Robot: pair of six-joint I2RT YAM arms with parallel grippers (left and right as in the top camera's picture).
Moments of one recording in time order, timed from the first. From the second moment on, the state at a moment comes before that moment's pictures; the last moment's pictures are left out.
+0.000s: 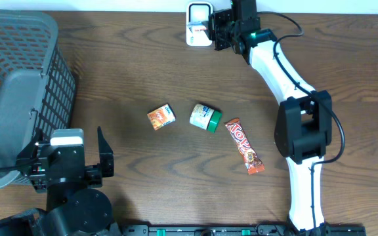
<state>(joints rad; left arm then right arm) -1.11 0.67 1.26 -1.27 -1.18 -0.43 0.30 2.35 2.03 -0.31 -0.36 1.69</state>
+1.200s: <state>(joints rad) -1.11 0.67 1.26 -1.27 -1.18 -0.43 0.29 2.40 2.11 -0.27 -0.16 1.77</state>
